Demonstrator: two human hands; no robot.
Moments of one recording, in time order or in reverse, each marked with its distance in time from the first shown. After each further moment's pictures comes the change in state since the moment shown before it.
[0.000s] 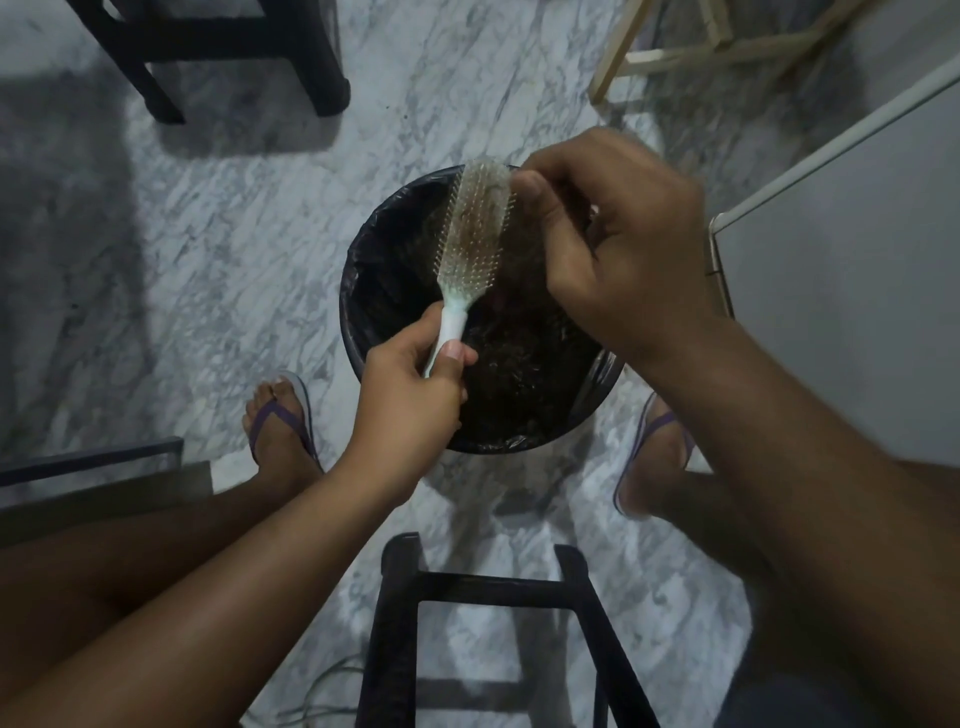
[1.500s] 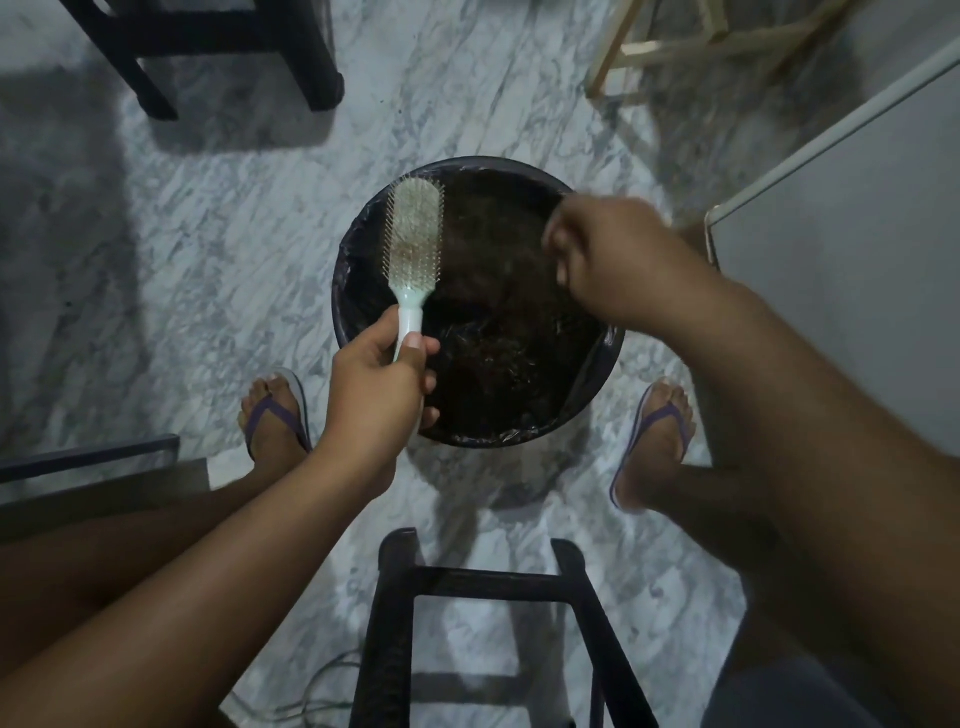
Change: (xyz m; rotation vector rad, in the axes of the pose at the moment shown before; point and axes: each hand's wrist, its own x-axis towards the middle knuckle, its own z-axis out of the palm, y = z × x) left_hand 0.005 -0.008 -0.007 -0.199 0.106 -0.207; right_hand 0.001 0.045 -0.003 -0.250 -0.741 0.462
